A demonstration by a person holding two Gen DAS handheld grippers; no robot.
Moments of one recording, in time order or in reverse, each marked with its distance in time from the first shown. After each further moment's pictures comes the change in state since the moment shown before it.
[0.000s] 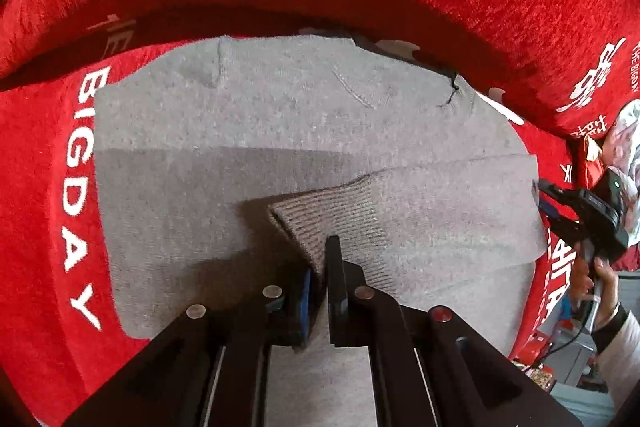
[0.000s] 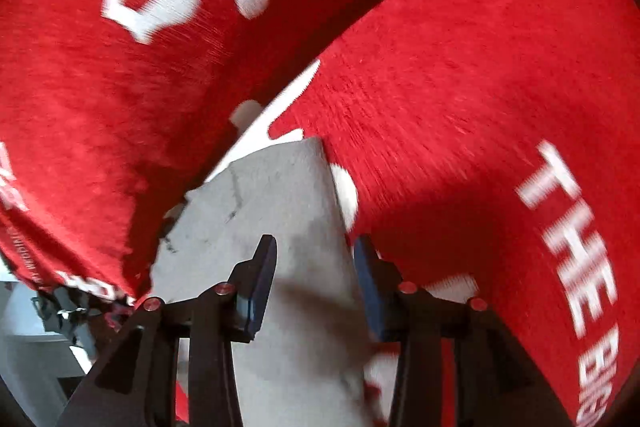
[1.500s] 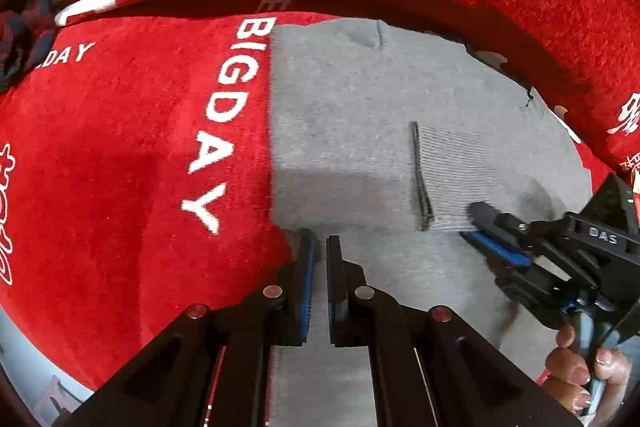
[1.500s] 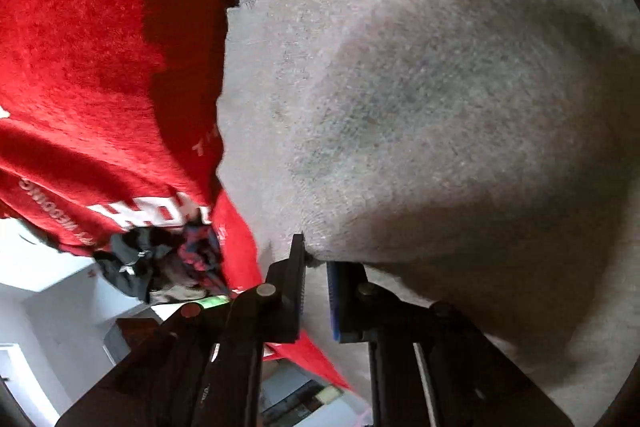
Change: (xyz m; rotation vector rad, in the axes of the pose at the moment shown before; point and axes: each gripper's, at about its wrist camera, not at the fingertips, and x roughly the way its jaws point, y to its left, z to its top) left arm -0.052 0.058 -0.069 -0.164 -0.070 0.220; right arm 0.138 0.148 -0.184 0.163 0.329 0.304
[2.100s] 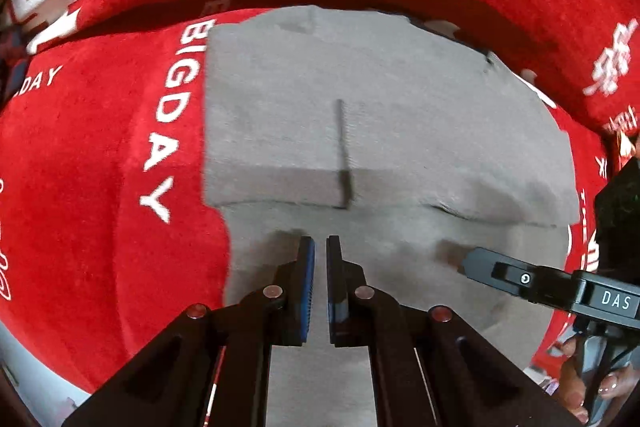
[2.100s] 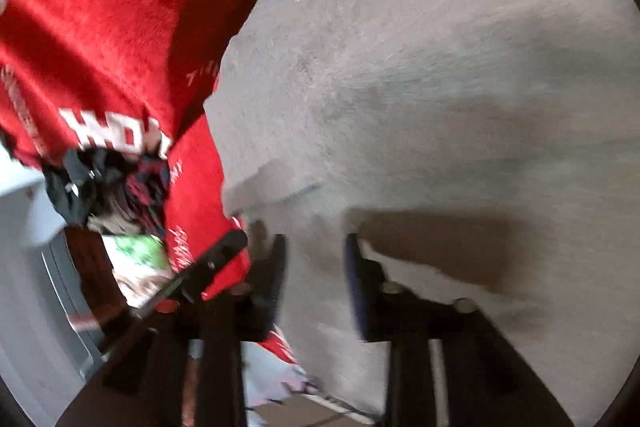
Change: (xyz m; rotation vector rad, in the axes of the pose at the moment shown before) left arm -0.006 -0.046 -0.012 0.114 0.034 -0.041; right arm -0.038 0.026 -0.029 -0.291 0.090 -0.252
